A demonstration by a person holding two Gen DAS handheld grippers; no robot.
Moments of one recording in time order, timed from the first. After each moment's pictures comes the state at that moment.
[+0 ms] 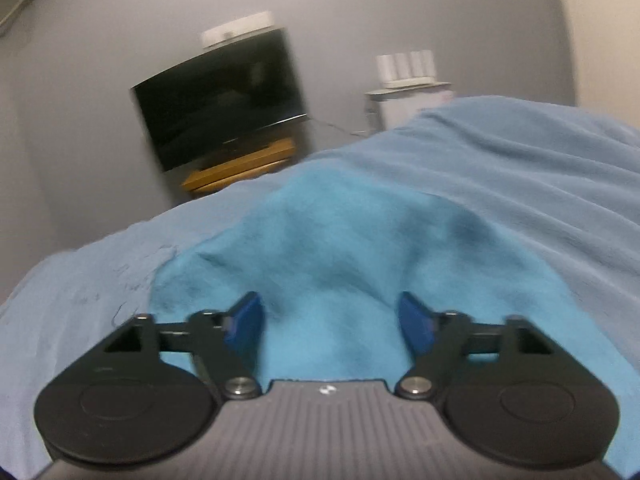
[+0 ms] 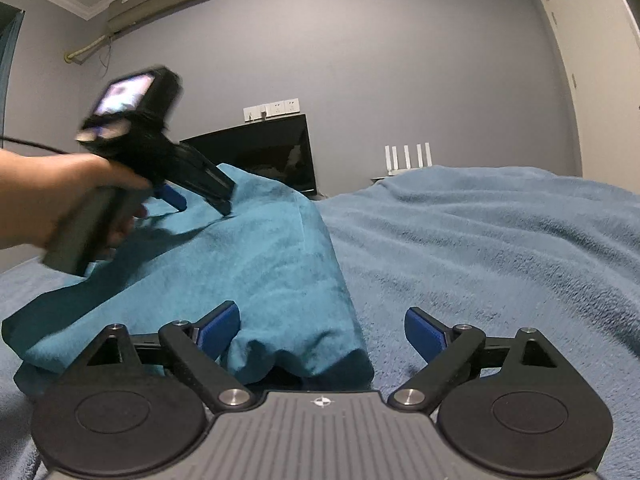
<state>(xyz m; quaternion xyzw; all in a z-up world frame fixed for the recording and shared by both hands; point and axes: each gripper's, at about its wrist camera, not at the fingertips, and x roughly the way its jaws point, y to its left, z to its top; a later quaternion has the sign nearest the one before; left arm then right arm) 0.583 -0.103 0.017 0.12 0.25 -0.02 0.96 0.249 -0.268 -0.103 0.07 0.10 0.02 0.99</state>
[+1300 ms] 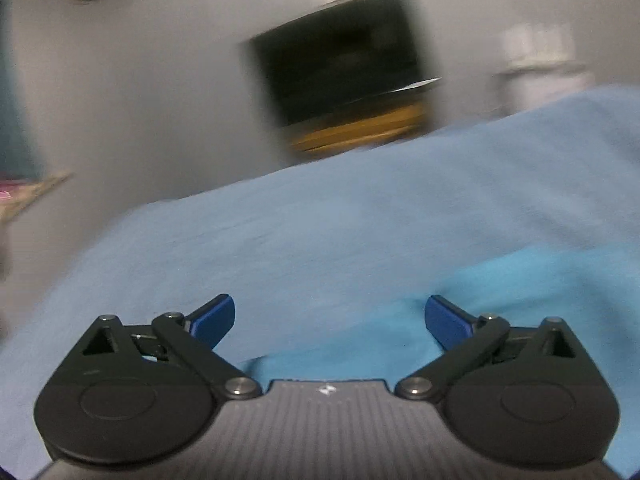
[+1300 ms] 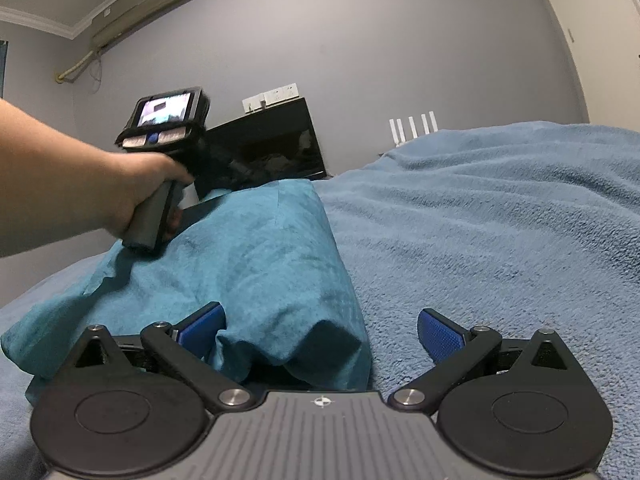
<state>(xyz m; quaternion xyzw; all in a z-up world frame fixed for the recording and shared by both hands) 0.686 -0.089 -0.011 0.11 0.29 0.21 0.93 0.272 -0.278 -0.119 0.13 0.12 0.04 0.98</state>
